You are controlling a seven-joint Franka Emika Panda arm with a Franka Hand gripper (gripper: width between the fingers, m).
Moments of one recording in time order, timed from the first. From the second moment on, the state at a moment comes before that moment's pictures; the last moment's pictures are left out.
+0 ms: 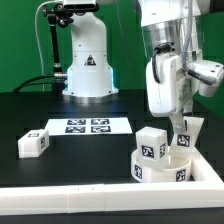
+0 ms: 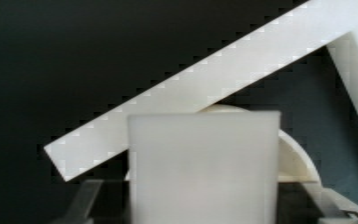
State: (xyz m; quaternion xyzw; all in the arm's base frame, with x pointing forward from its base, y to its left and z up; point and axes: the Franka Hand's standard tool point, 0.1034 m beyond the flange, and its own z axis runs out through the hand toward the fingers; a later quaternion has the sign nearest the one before) arm 0.589 0.119 0.081 -0.49 0.87 0.05 0.08
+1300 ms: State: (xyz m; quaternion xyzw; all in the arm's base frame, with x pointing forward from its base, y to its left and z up) arm 0.598 0.125 0.108 -0.53 0.84 0.04 0.11
